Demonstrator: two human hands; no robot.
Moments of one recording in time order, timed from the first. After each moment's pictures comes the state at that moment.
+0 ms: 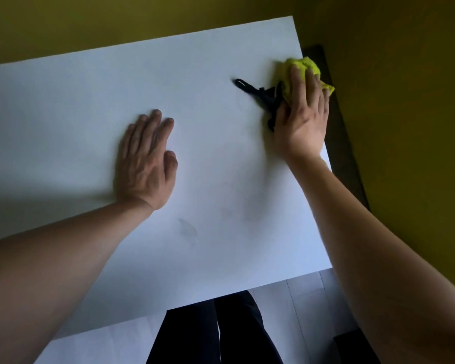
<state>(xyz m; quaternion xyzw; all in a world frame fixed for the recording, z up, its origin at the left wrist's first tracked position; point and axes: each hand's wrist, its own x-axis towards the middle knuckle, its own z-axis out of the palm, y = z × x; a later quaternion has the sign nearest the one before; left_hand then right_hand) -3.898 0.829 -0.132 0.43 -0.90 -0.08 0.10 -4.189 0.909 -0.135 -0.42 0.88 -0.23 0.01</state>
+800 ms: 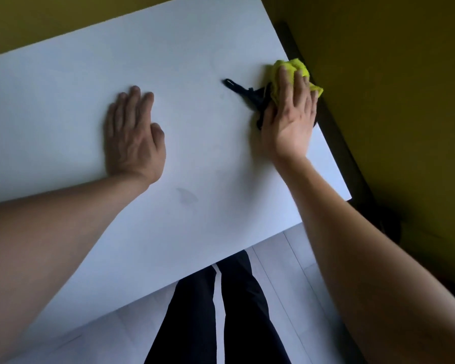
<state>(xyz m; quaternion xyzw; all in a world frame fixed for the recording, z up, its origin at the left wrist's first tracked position) -3.896 0.831 -0.135 0.43 -0.89 -0.09 0.10 -4.130 0.985 -0.129 -0.34 0.91 -0.23 -0.01</state>
